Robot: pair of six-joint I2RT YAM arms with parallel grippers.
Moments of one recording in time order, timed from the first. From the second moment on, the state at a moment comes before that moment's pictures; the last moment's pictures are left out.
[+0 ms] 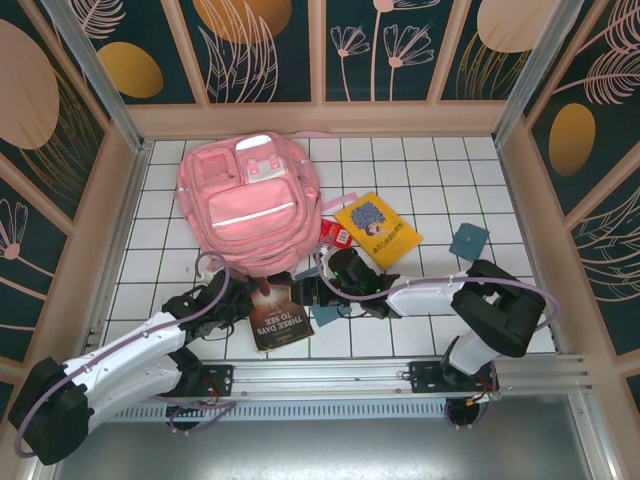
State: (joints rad) left arm -0.70 0.88 0.35 -0.51 -0.12 -1.11; right arm 1.00 1.56 0.61 0.35 -0.32 0.88
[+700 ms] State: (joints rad) left arm -0.70 0.86 0.34 -0.52 -0.14 -1.10; right arm 1.08 1.73 0.85 0.08 -0.18 0.91
